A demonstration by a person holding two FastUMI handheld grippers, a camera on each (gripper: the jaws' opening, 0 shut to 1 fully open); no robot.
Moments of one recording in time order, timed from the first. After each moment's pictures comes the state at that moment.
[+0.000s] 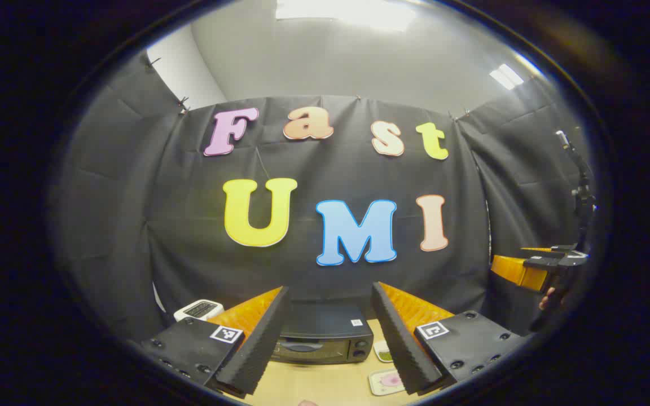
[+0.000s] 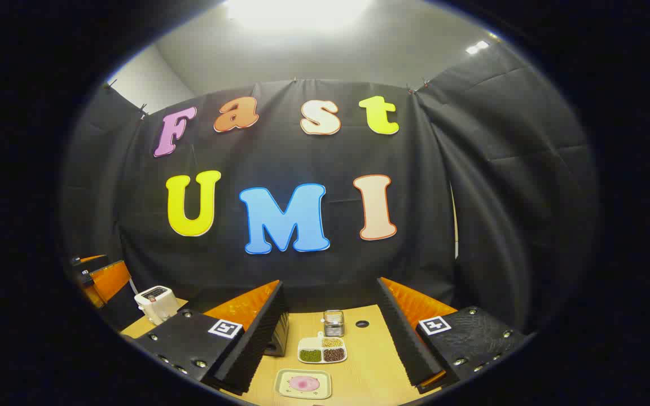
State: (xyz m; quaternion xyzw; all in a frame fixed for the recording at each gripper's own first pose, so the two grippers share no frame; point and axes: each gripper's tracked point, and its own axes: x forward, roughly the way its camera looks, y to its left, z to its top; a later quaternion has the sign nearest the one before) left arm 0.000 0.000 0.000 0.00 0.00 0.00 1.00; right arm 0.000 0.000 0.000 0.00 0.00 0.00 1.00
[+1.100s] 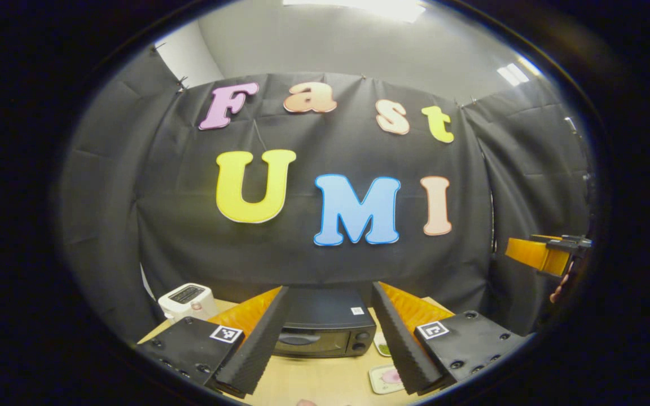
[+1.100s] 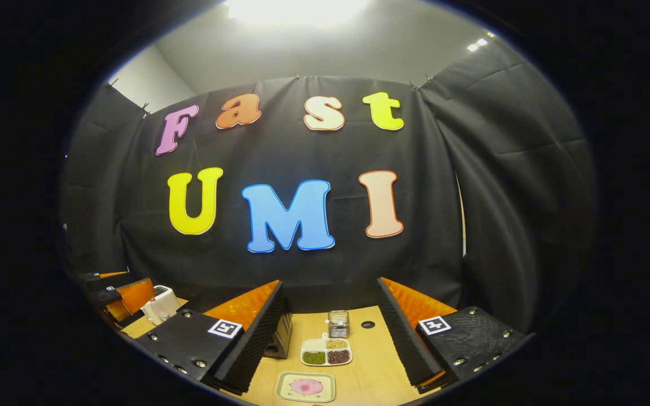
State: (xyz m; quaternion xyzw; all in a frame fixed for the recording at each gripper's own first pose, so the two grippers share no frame) left arm 0.059 0.005 -0.061 -0.01 0.05 0.00 1.00; right arm 0.028 0.000 -0.018 0.01 0.00 0.01 1.00
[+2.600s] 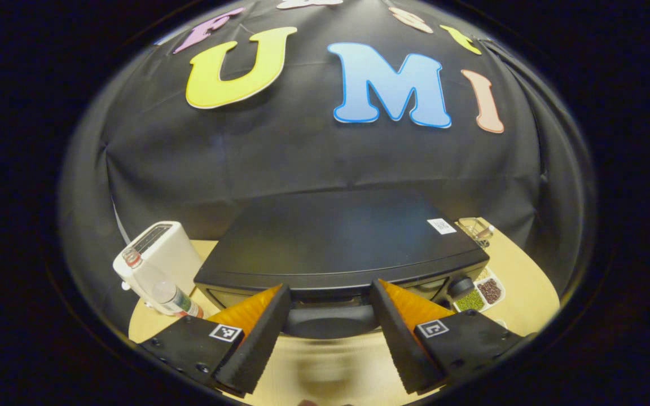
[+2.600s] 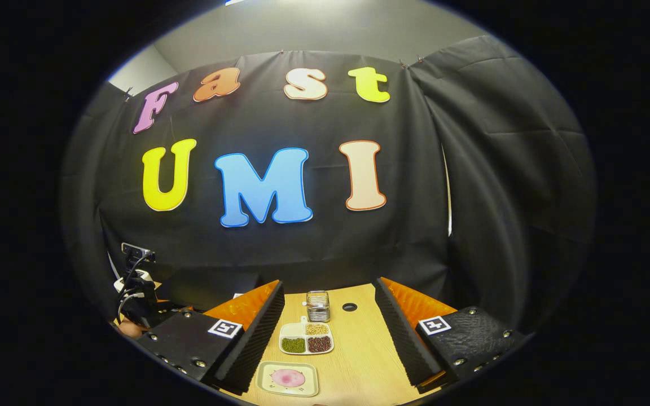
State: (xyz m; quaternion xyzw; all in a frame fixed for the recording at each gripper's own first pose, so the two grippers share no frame) left arm 0.221 0.070 -0.313 0.02 0.26 0.02 0.96; right arm 0.057 -0.030 -0.061 0.00 0.07 -0.03 1.00
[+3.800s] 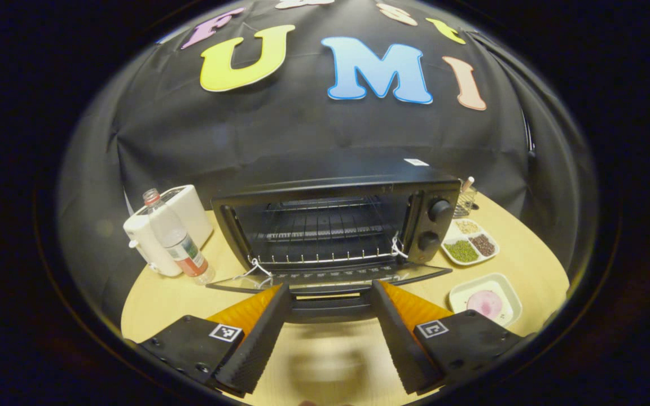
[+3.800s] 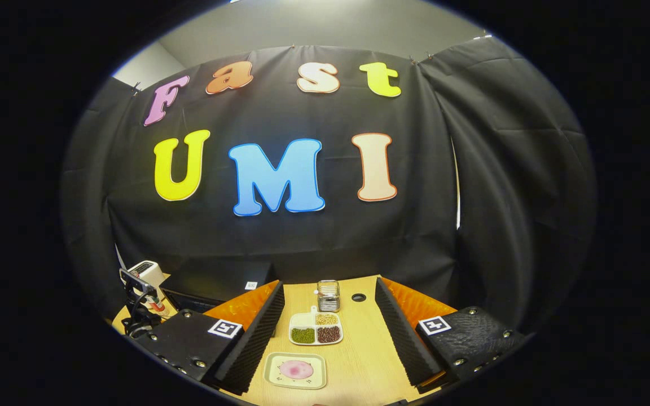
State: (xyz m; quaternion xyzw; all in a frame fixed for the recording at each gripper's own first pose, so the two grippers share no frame) left arm 0.104 0.059 -0.369 0.04 0.30 0.02 0.95; right arm 0.039 -0.006 -0.083 0.00 0.10 -0.01 1.00
